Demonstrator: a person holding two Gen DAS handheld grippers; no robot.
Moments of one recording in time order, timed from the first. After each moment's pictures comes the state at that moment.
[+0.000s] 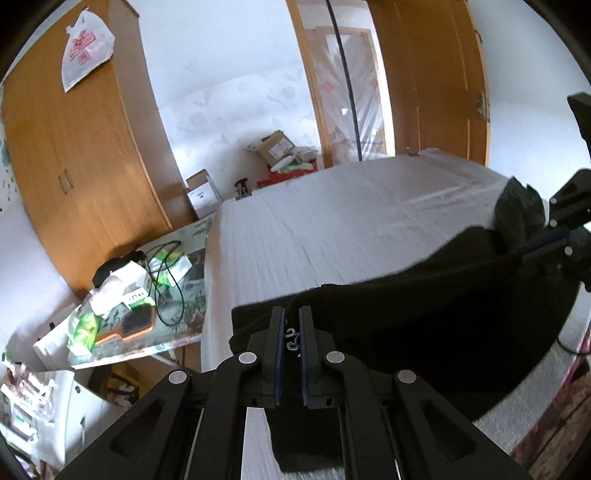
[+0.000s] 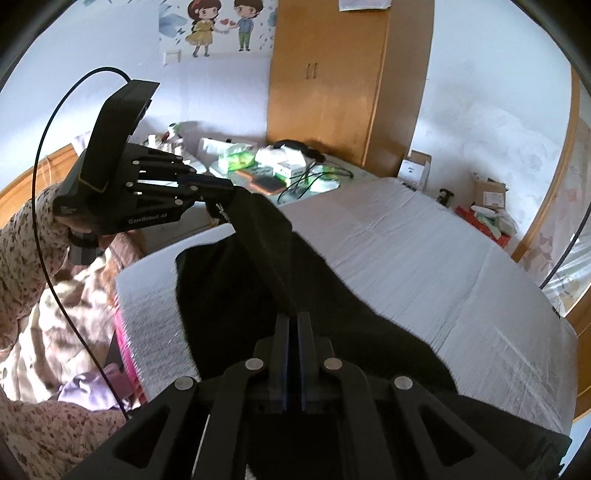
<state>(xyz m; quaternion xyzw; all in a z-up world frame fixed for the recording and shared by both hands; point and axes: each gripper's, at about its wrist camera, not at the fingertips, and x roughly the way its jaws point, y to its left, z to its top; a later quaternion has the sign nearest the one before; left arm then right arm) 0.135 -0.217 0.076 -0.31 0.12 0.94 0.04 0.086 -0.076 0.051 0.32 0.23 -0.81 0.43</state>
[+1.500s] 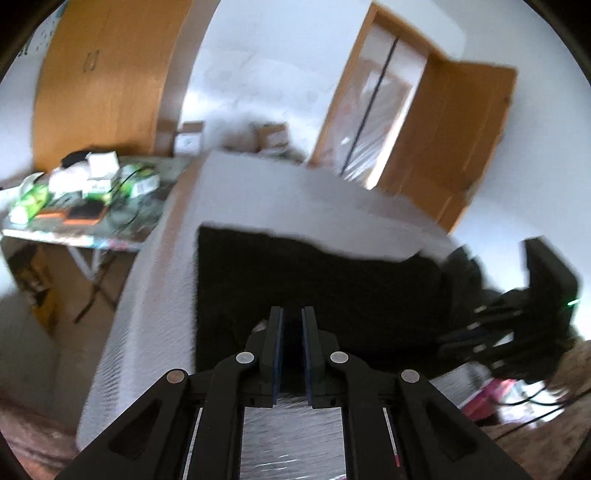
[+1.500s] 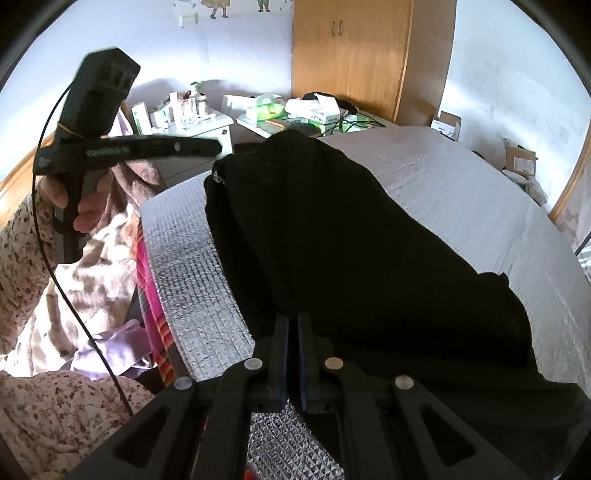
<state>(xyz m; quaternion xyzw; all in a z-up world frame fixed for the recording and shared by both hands) 0.213 -0.252 0.033 -0.29 -0.14 0.94 0.11 0.125 -0.083 -0.017 0.39 0.24 -0.77 0.45</state>
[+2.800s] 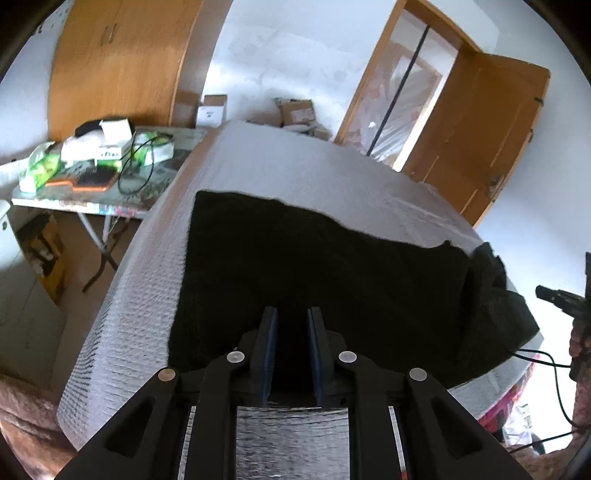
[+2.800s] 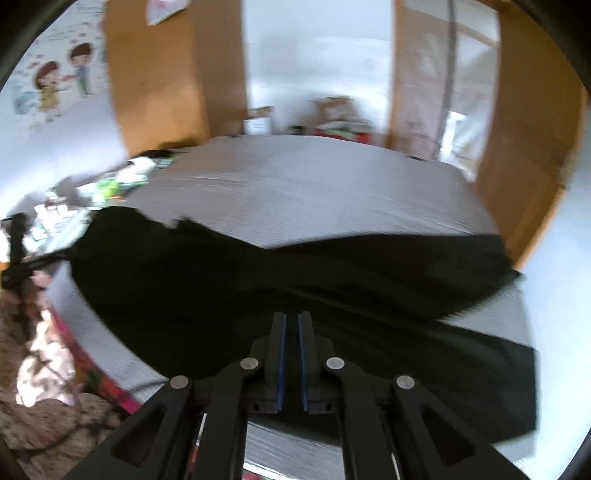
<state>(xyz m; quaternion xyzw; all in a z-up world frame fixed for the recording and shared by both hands) 0.186 -0.234 0.008 -0.35 -0.15 0.92 0.06 0.092 0.176 0.045 0.40 0.08 -0.90 0.17</state>
